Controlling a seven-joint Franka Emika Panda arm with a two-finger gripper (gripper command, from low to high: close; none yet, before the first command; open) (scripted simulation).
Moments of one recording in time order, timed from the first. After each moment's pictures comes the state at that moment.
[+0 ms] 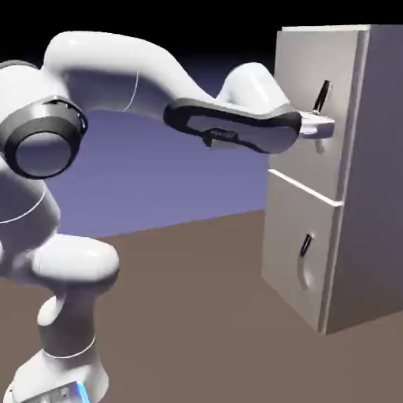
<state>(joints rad) 0.81 -0.44 -0.76 -2.09 -2.89 2.92 0.25</state>
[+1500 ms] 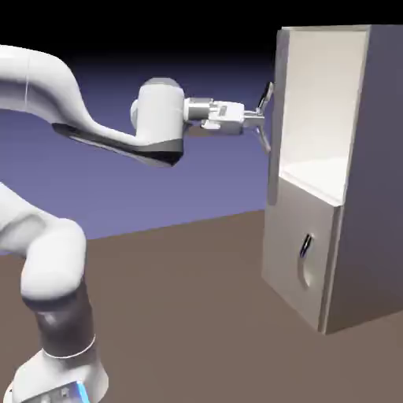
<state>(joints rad) -0.17 -0.75 0.37 -2.52 -1.63 2.50 -0.40</state>
